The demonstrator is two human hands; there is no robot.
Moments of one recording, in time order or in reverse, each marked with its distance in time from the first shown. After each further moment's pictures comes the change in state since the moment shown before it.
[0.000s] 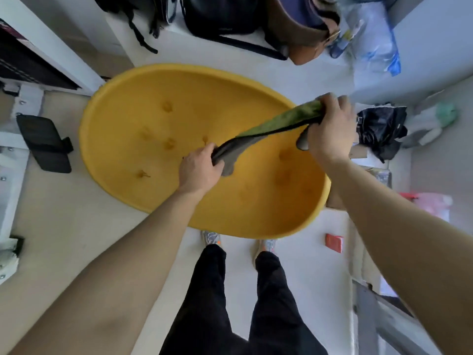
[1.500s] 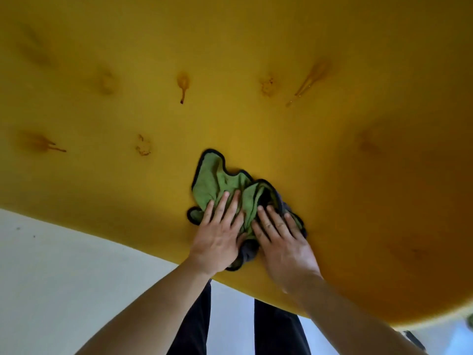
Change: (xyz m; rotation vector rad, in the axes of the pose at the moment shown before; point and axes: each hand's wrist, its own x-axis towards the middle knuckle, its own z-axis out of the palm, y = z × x) left_hand 0.018 -0.119 0.404 0.407 -0.451 0.240; right_hand -0.165 0.197 0.374 -0.501 -1.003 -0.695
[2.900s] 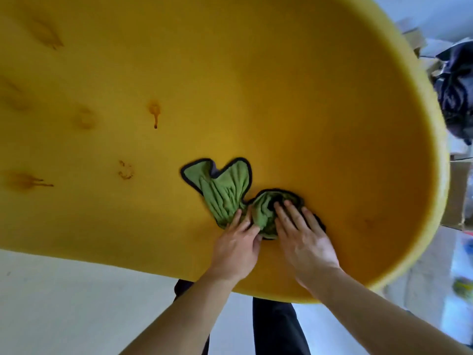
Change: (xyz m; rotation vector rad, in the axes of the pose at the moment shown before) left_hand 0.009 0.067 -0.025 -0.472 0.036 0.039; right_hand -0.053 0.037 -0.054 -0.171 -0.093 0.193
